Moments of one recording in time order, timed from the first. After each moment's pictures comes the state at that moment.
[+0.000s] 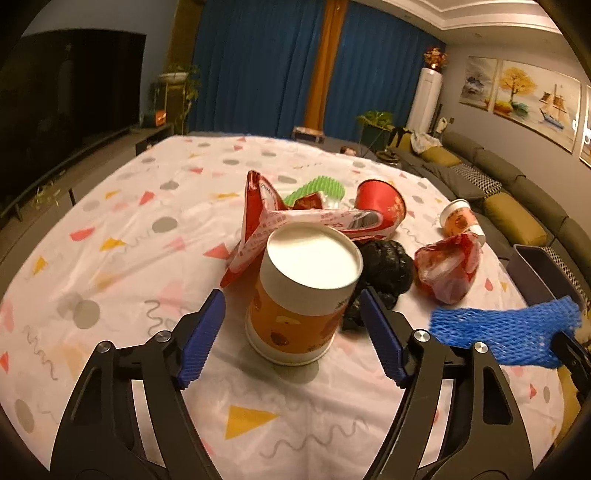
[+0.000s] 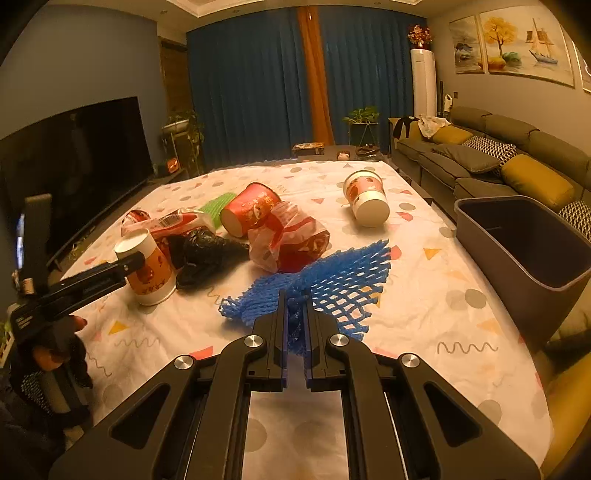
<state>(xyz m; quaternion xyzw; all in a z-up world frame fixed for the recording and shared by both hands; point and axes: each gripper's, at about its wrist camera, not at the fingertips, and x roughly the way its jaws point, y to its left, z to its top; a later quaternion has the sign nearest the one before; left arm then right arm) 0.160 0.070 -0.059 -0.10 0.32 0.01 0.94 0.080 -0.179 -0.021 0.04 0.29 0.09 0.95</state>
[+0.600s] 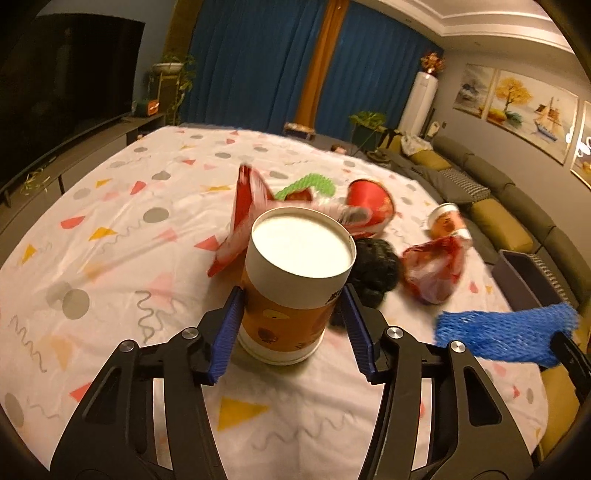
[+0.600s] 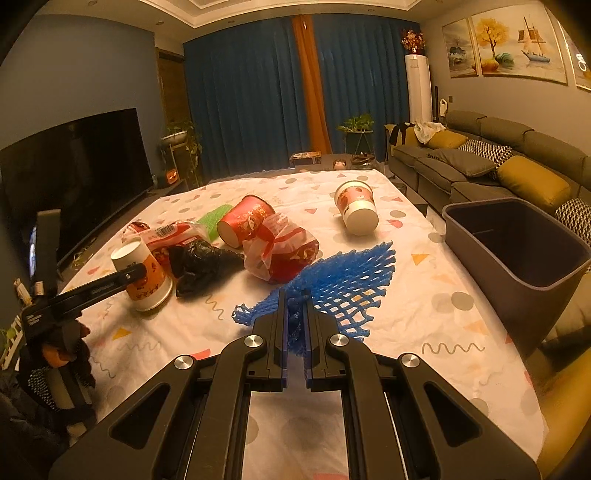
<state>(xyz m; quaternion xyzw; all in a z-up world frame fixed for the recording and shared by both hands) 0.143 0.074 -0.055 -0.12 0.32 -0.02 0.94 0.067 -0.191 -0.011 0.05 0.27 0.09 0.96</state>
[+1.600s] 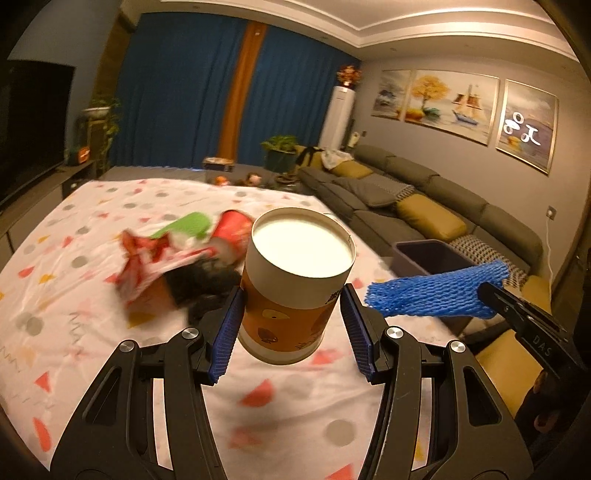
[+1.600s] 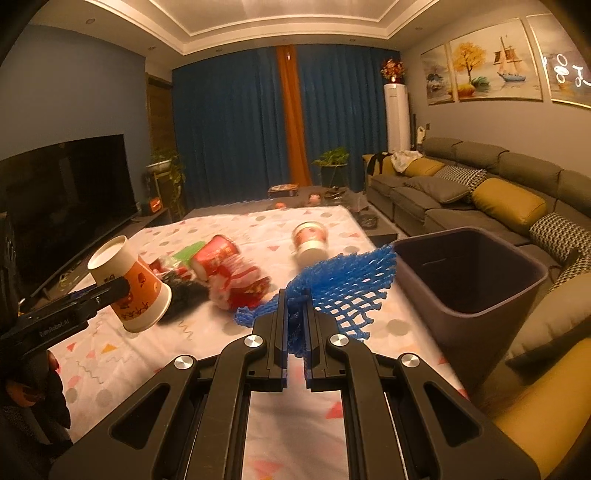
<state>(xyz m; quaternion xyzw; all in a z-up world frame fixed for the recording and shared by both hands) 0.090 -0.023 -0.002 -0.08 0.25 -0.16 0.95 0.038 -0.250 0.022 0.04 0.21 0.04 0.98</state>
